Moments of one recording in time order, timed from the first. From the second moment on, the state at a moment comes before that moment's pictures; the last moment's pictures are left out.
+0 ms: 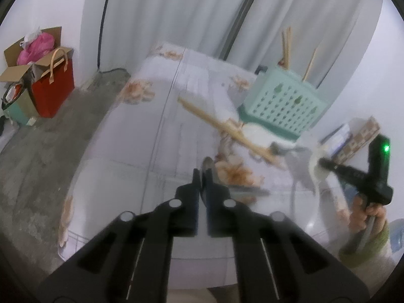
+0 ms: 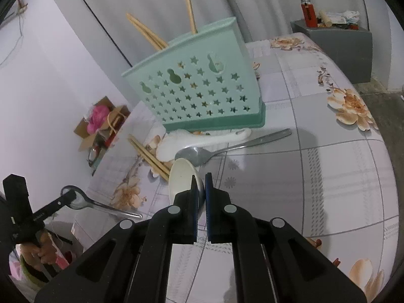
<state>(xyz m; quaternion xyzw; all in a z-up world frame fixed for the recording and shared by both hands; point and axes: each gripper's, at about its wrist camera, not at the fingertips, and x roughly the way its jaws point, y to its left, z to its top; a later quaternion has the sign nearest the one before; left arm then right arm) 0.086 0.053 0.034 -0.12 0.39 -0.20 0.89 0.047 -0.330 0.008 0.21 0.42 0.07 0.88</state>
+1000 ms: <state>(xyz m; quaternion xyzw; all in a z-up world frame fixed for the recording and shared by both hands) 0.181 -0.074 0.199 0.05 0.21 -0.22 0.95 0.028 -0.377 0.017 0.24 0.37 0.06 0.89</state>
